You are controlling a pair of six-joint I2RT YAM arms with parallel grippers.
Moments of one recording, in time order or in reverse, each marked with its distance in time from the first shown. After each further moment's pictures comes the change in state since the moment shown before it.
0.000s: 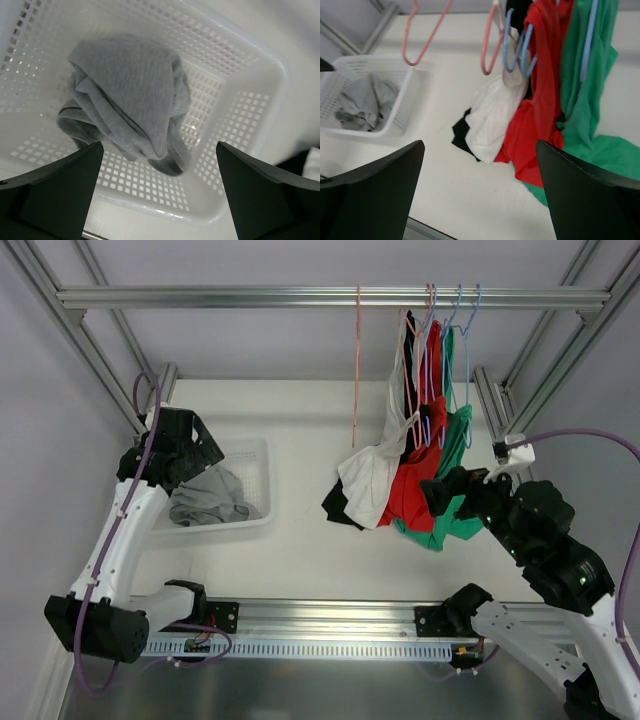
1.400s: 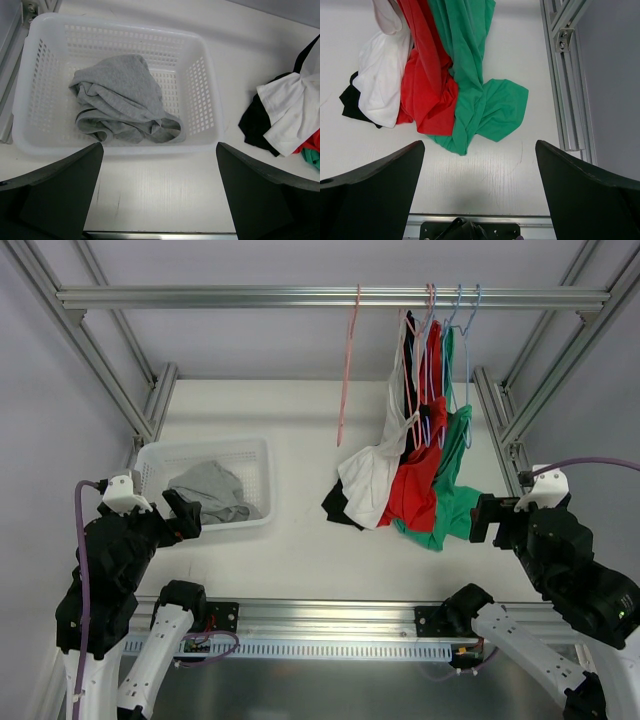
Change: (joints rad) left arm 0.000 -0.814 -0.156 -0.087 0.233 0.354; right arm 0.000 -0.046 0.121 -0.473 0.394 -0.107
